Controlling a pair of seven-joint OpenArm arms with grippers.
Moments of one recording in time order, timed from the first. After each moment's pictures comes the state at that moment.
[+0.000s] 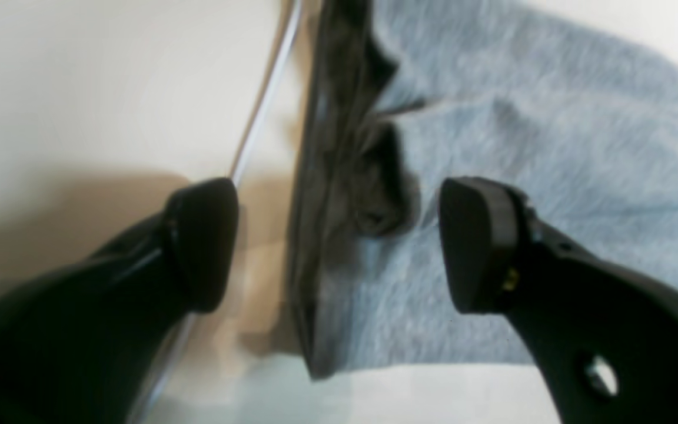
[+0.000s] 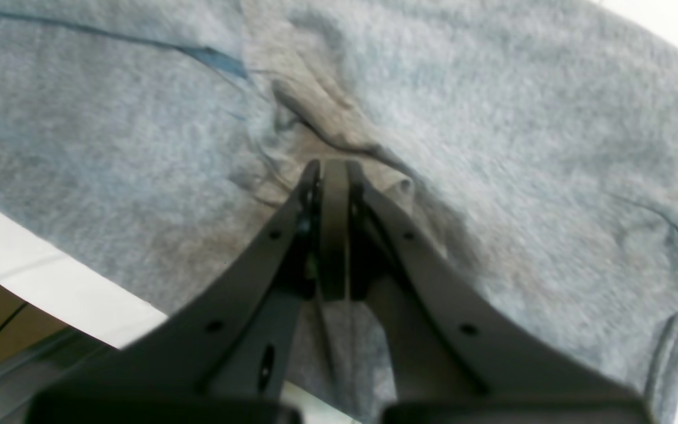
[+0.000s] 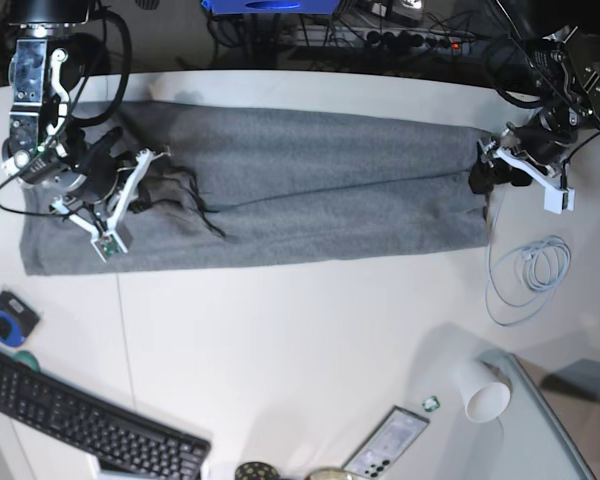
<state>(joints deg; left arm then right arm) 8.4 -12.6 -39.2 70.8 -23.9 -40.8 40.4 -10.2 6.1 9.1 93.4 9.5 33.0 -51.5</state>
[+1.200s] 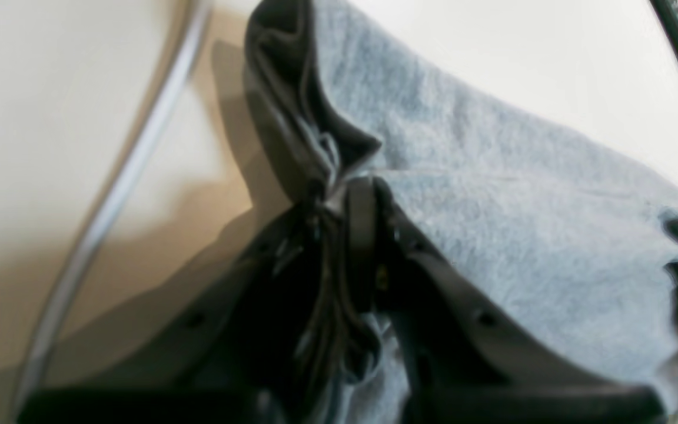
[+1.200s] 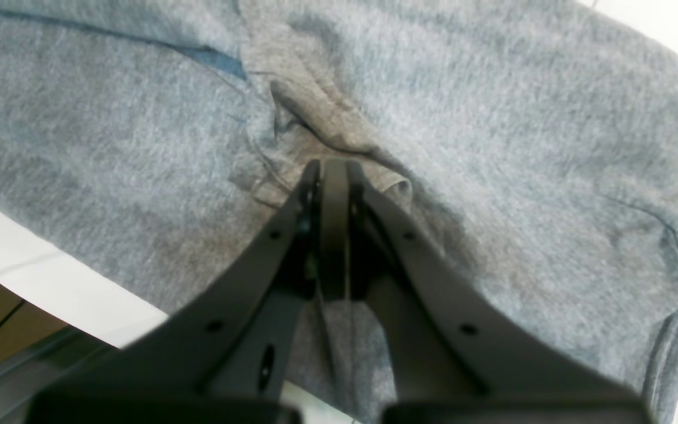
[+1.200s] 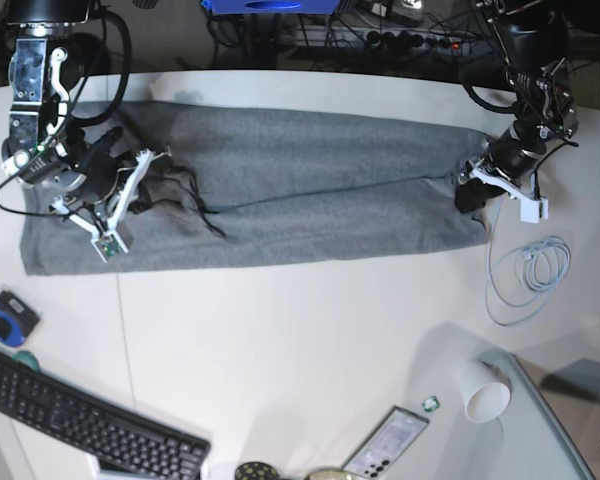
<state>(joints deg) 1.6 -15.0 -30.1 50.8 -25.4 -41.6 24.8 -10.3 6.0 9.1 93.8 9.5 33.0 -51.5</state>
